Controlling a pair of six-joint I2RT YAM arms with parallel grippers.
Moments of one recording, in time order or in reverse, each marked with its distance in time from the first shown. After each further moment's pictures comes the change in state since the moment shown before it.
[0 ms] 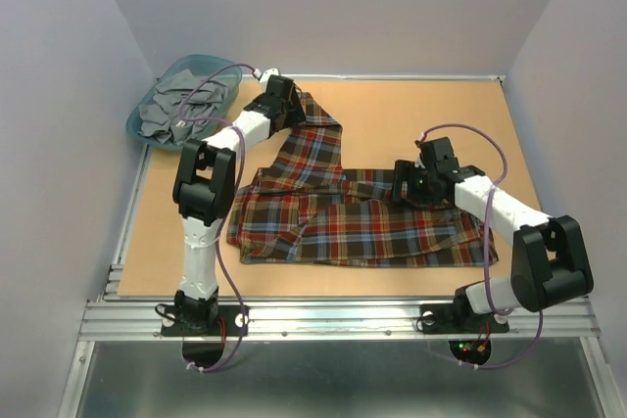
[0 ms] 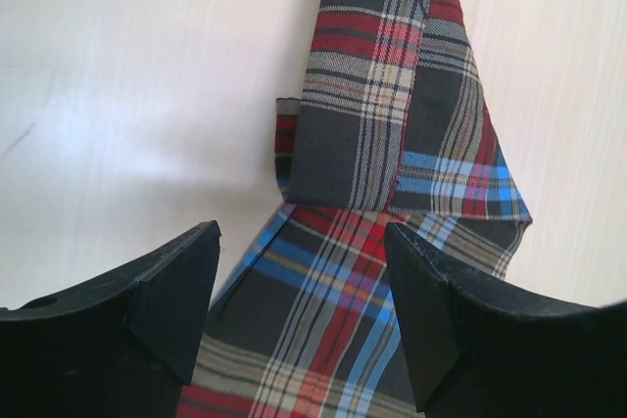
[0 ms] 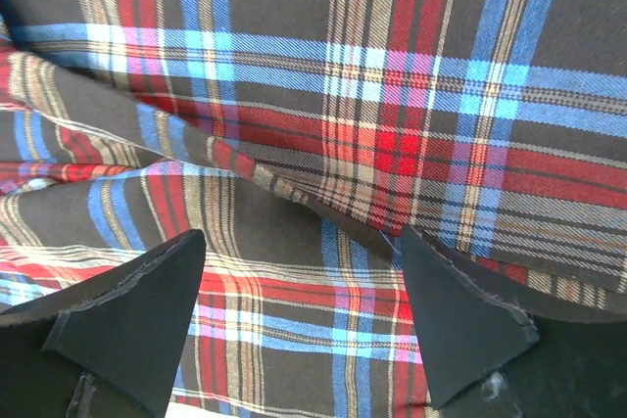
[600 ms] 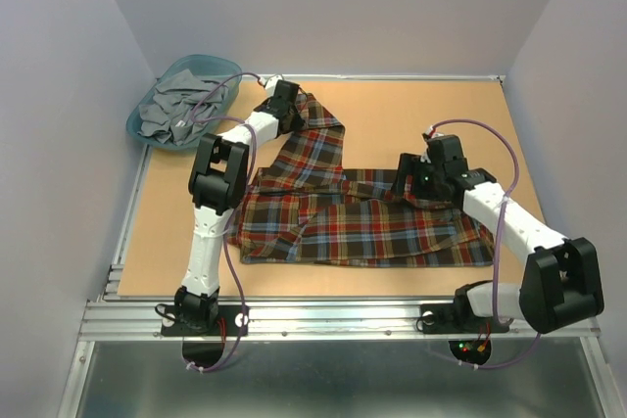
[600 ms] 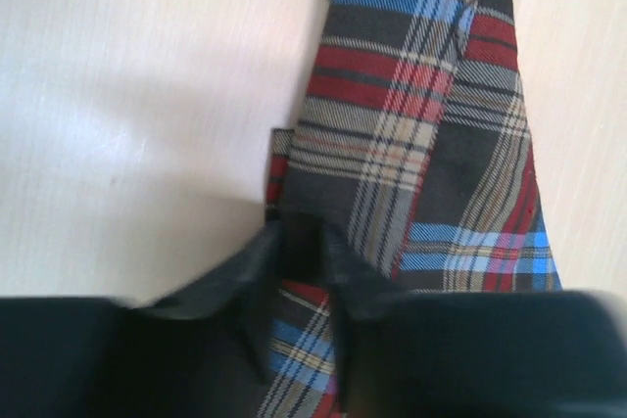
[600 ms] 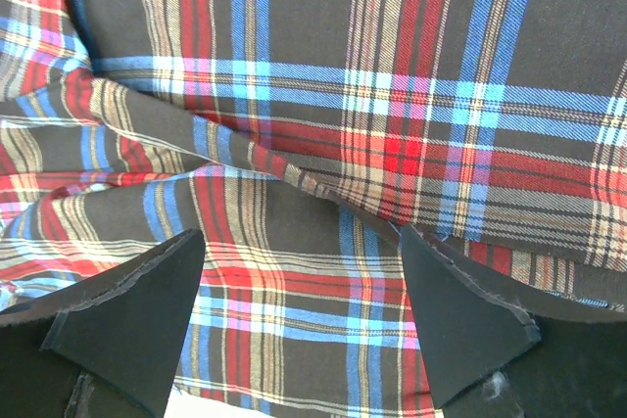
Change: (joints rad) left arm 0.004 0.212 0.153 0.017 0.029 -0.099; right arm 0.000 -0.119 -0.001 0.000 0.018 0.016
